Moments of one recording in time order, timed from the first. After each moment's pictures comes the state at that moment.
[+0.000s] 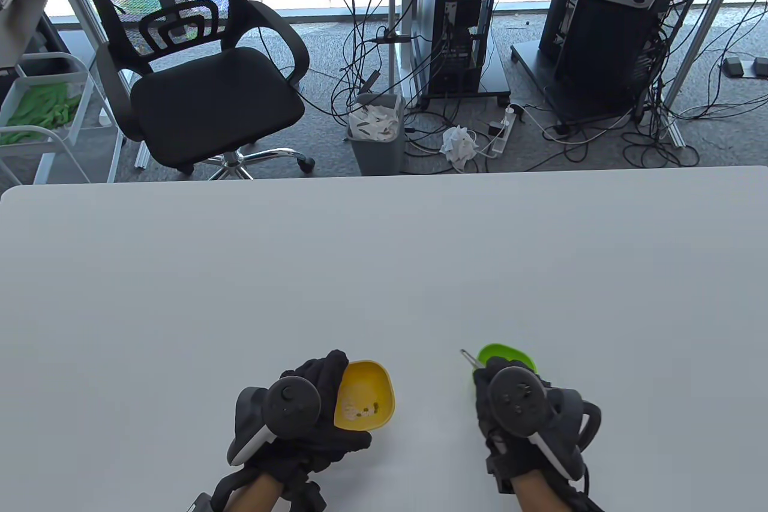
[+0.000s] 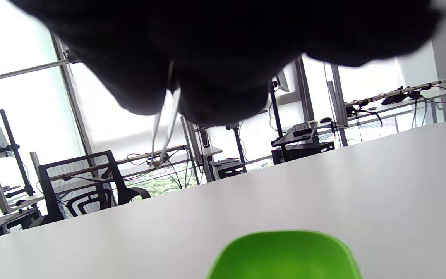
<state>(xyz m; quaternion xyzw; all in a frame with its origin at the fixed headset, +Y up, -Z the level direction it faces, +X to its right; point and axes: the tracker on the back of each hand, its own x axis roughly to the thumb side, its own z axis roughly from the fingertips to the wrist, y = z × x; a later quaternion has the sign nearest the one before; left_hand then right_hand) -0.162 -0.723 -0.239 -0.10 -0.16 0.27 0.95 0.165 -0.648 -0.226 -0.08 -0.10 0.98 0.15</state>
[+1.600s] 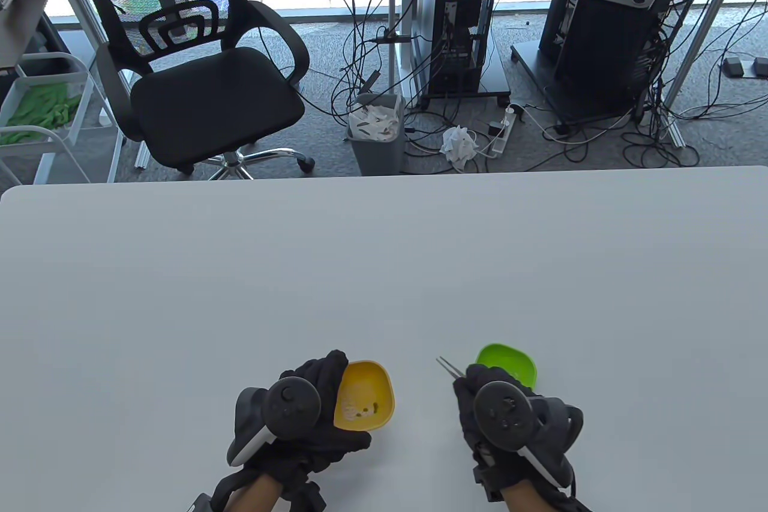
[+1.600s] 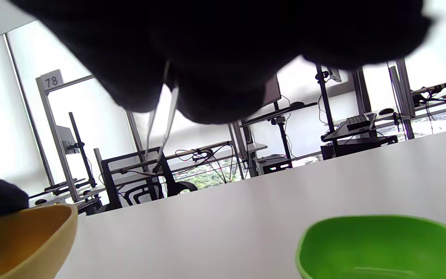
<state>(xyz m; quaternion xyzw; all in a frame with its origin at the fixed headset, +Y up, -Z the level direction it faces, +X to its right) -0.163 -0.722 -0.238 -0.10 -0.15 0.27 0.95 0.097 -0.643 -0.213 0.07 -0.10 0.98 0.18</state>
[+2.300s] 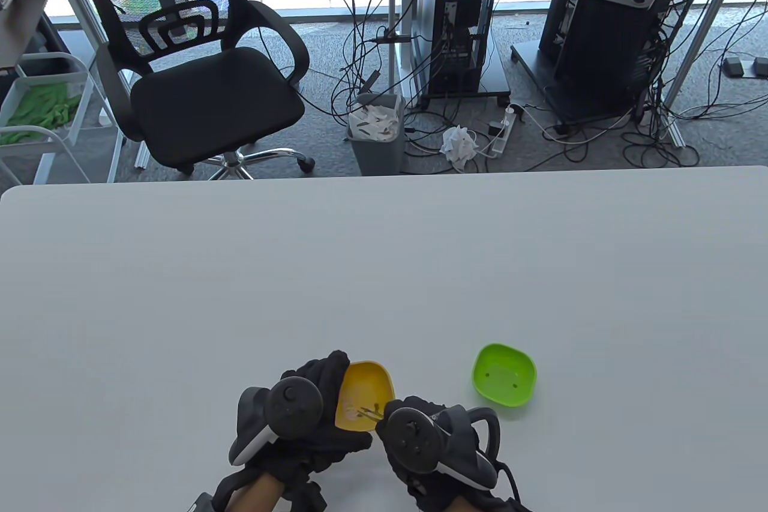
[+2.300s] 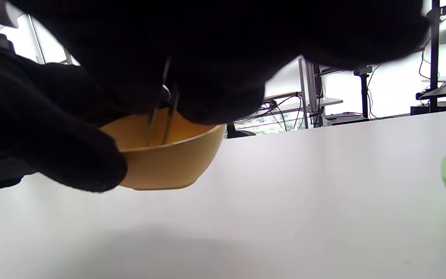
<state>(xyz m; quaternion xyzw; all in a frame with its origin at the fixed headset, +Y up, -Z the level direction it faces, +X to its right) -0.160 -0.723 -0.239 -0.10 -0.16 0.26 0.95 0.031 -0.673 -0.202 0.18 -0.02 0.97 0.14</state>
